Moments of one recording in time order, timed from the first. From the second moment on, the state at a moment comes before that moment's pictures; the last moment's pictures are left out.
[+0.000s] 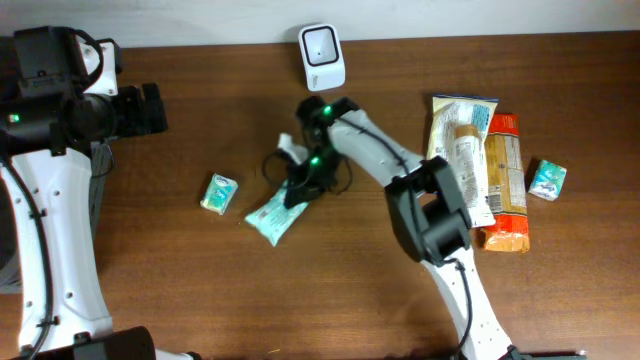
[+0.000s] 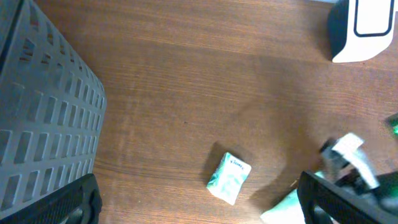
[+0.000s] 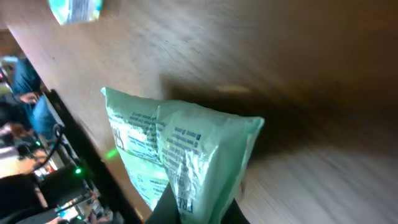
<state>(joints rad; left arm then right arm) 0.17 1.63 1.85 -1.16 0.08 0.02 0.52 2.50 2.07 -1.22 -0.76 -0.05</state>
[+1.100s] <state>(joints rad) 0.17 1.63 1.85 -1.16 0.08 0.02 0.52 2.02 2.14 -0.67 0.37 -0.21</state>
